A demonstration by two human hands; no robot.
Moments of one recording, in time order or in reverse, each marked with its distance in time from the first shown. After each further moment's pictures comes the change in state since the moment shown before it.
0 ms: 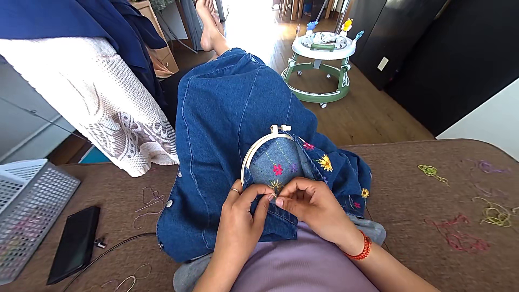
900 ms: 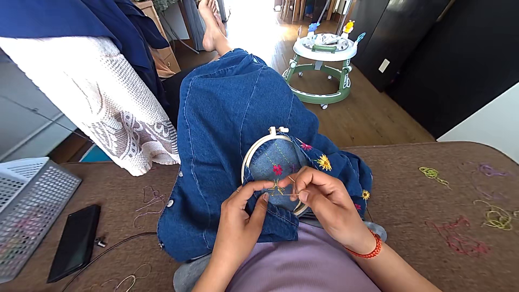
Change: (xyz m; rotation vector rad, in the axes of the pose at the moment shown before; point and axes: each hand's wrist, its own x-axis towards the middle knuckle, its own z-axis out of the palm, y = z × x) left_hand -0.001 -0.004 -0.004 -0.313 -0.088 -0.120; right_hand 0.007 -0.005 -0.008 0.240 -0.099 -0.381
